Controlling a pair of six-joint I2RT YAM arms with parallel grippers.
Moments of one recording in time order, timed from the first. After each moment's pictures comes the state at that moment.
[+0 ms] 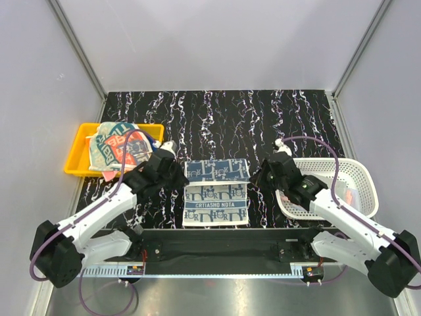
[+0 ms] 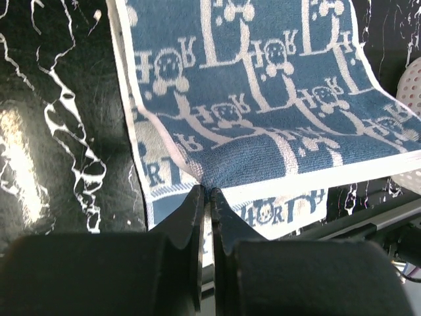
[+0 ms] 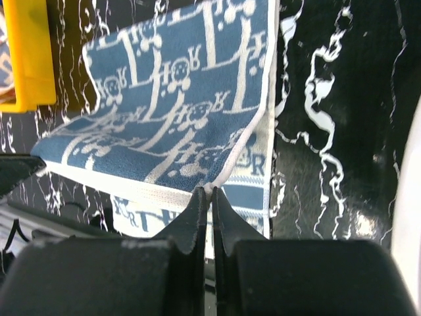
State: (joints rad) left arm -0.62 1.06 0.72 -0.47 0.00 -0.71; right arm 0.64 0.98 0.69 -0.41 0.09 0.82
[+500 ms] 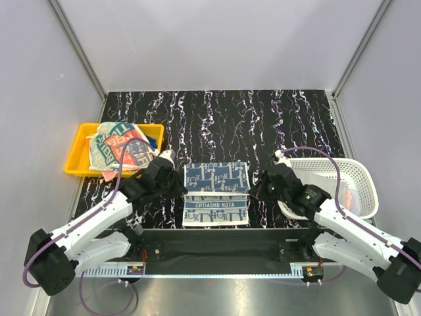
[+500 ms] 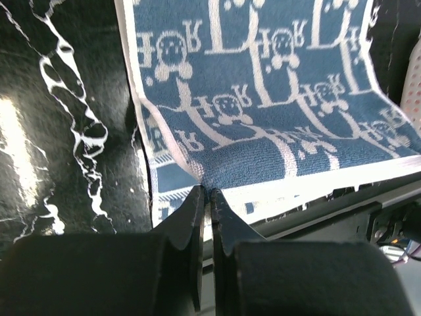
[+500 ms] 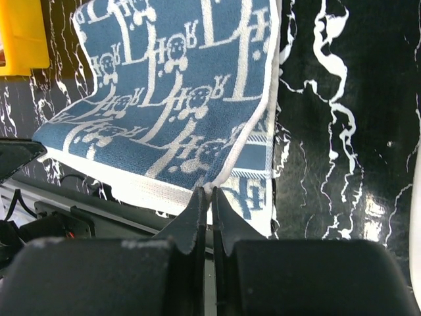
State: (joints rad) left arm -0.66 0.96 0.66 -0.54 0.00 -0.75; right arm 0.74 0.87 0.61 -0.47 0.09 0.91
